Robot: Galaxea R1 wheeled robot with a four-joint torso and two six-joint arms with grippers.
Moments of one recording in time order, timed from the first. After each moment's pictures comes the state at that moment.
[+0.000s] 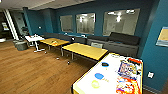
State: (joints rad) left arm 1.56 3.03 -2.68 0.18 -0.13 -0.14; right arm -1.57 3.00 -2.67 -0.18 0.04 0.05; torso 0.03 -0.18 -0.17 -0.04
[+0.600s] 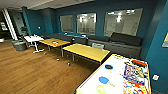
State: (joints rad) left arm 1.56 3.03 -2.68 0.19 -0.13 -0.14; right arm -1.57 3.00 -2.67 -0.18 0.04 0.05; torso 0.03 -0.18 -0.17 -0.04
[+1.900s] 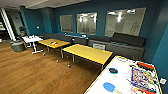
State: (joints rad) left arm 1.56 3.03 -2.68 0.19 -0.13 -0.14; right arm -1.57 3.00 -2.67 -0.18 0.05 0.05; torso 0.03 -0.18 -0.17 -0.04
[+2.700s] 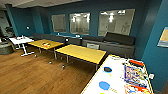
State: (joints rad) left arm 1.57 3.03 -2.68 0.19 -0.13 -0.14; right arm -1.57 2.99 -2.67 -0.18 0.05 0.05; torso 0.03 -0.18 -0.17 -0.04
